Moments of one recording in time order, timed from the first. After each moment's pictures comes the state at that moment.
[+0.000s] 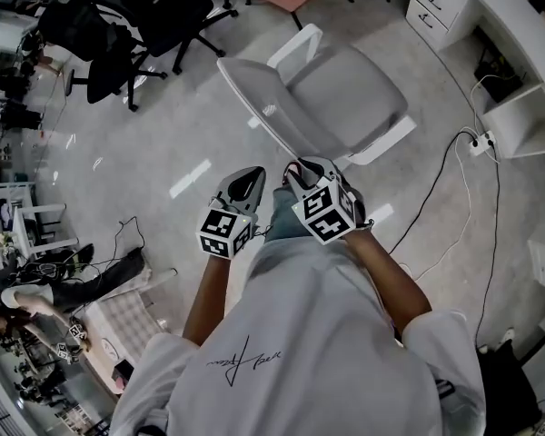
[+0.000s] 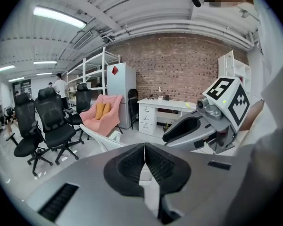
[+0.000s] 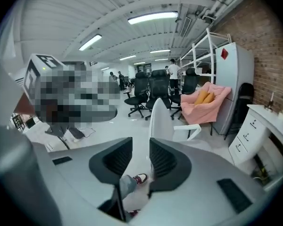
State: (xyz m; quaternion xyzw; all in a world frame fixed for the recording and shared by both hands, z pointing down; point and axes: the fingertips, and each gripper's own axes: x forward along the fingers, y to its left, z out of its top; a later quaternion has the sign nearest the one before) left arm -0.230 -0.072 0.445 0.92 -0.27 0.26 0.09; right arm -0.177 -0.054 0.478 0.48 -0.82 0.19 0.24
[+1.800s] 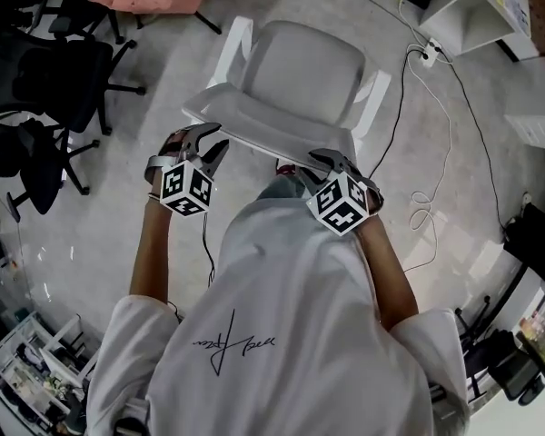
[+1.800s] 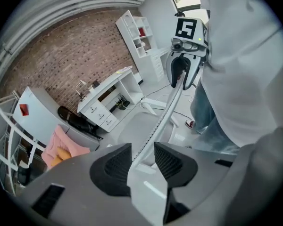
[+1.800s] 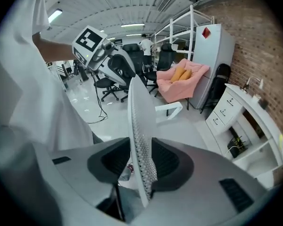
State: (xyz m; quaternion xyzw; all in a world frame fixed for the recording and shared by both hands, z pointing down) left arm -0.239 -0.319 0.513 0.82 0.19 0.42 -0.32; right arm -0.194 -0.155 0.543 0.58 -0.67 0.31 0.33
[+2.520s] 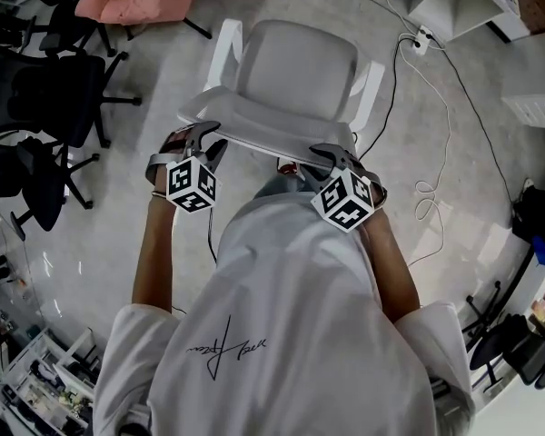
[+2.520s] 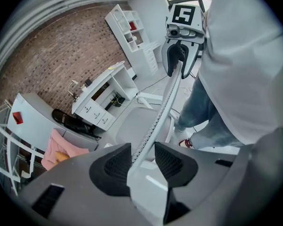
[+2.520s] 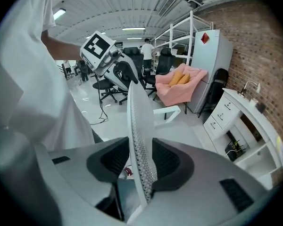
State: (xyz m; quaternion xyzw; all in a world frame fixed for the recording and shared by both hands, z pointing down) left arm -0.231 -0.321 0.533 0.79 0.21 0.45 -0.36; right arm -0.190 -0.152 0.542 0.60 -0.67 0.29 0.33
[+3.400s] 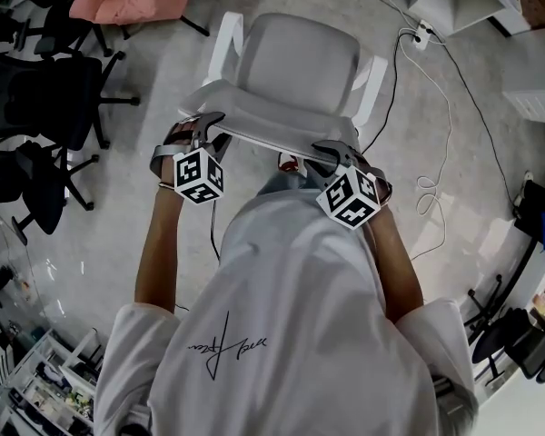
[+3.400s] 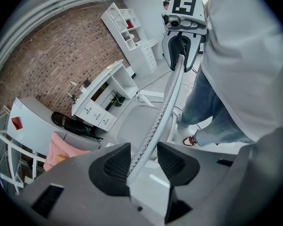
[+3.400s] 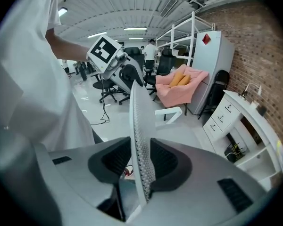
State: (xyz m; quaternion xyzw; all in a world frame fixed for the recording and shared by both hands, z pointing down) left arm -0.204 -0.336 0.547 0.78 0.21 0.45 -0.38; right arm -0.176 -0.162 0.543 0.60 -0.68 0.28 0.33
